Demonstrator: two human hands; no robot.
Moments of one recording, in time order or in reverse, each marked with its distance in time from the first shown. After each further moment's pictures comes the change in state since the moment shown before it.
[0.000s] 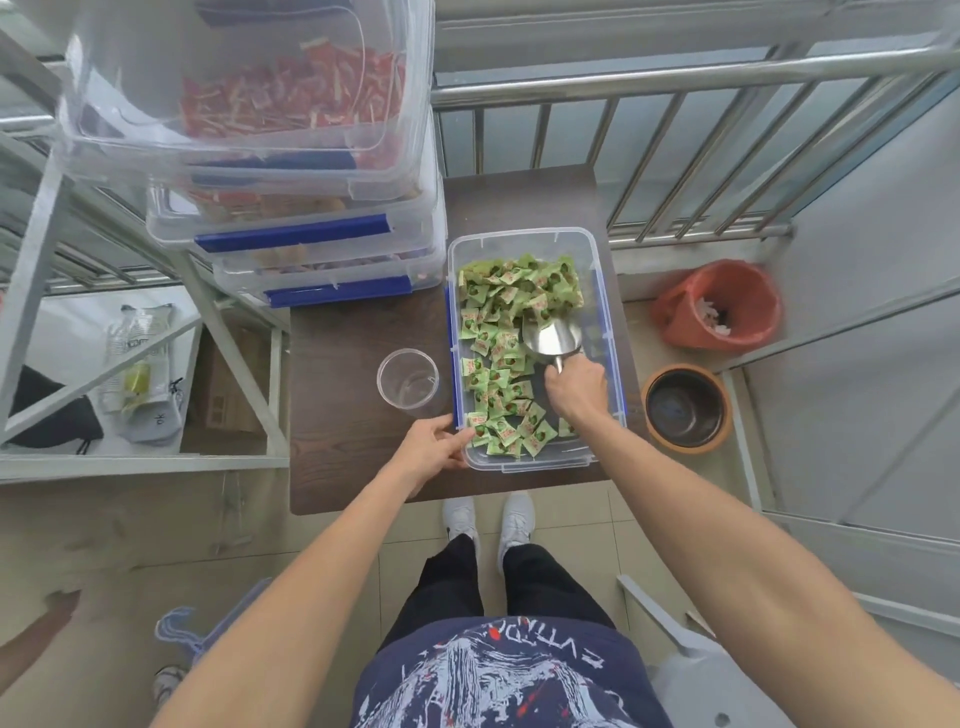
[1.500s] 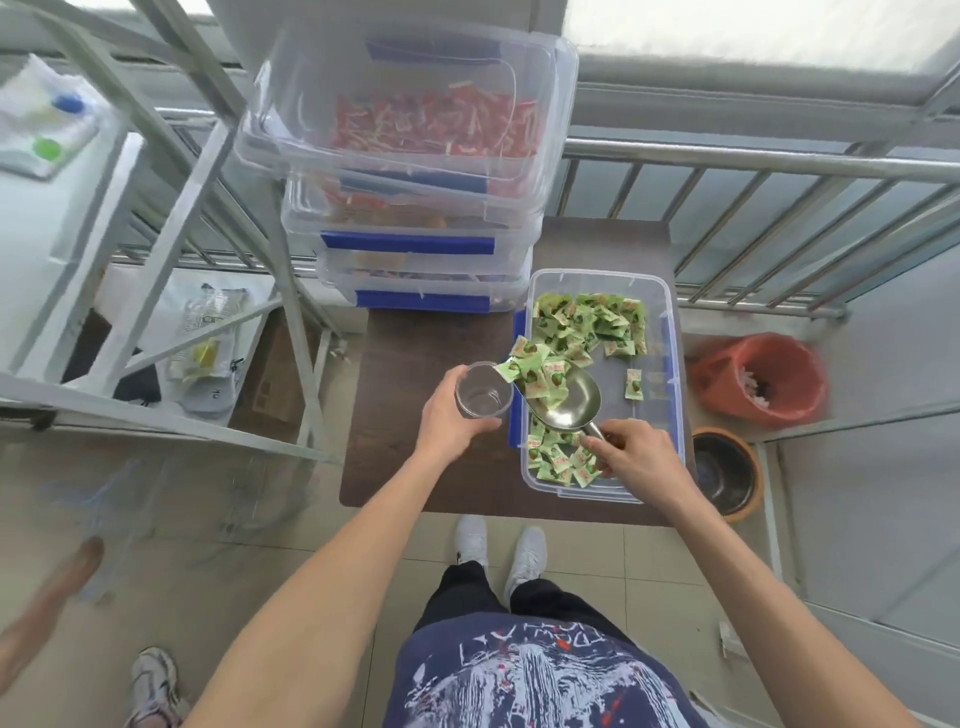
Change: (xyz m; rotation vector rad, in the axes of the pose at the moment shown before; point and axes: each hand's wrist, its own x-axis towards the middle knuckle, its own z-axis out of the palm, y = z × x) left_hand -0.025 0.041 -0.056 0.298 0.469 0.300; right_hand -0.083 -0.001 -0.038 -0.061 -0.222 -0.432
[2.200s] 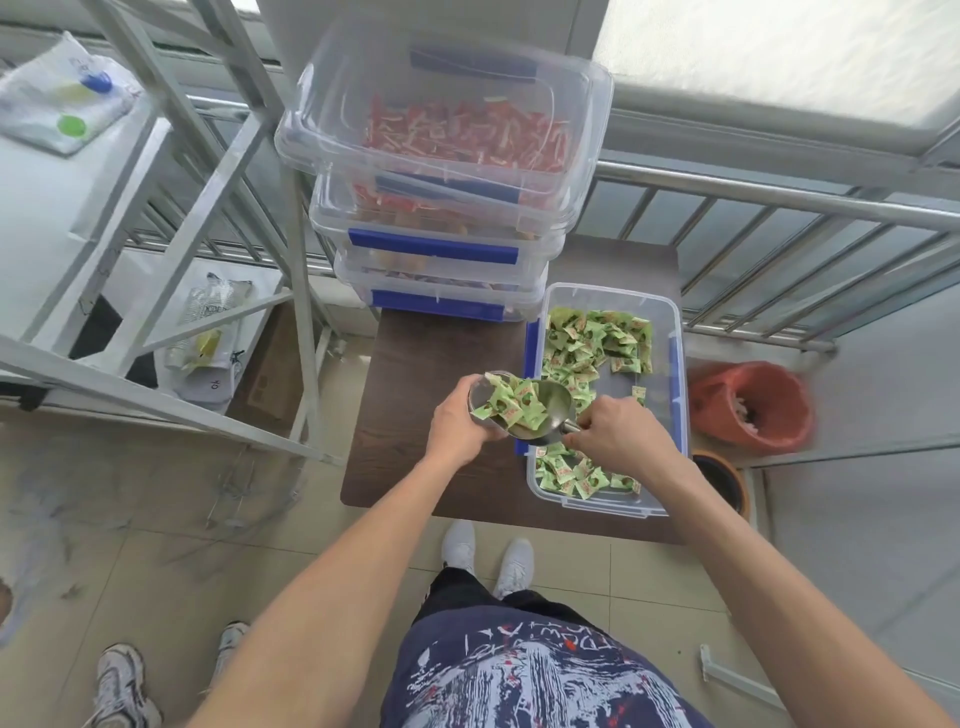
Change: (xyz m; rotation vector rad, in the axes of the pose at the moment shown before) left_hand -0.003 -0.006 -0.002 -0.085 -0.037 -0.027; right_hand 0.010 -0.088 -0.014 -0.443 -0.119 0.025
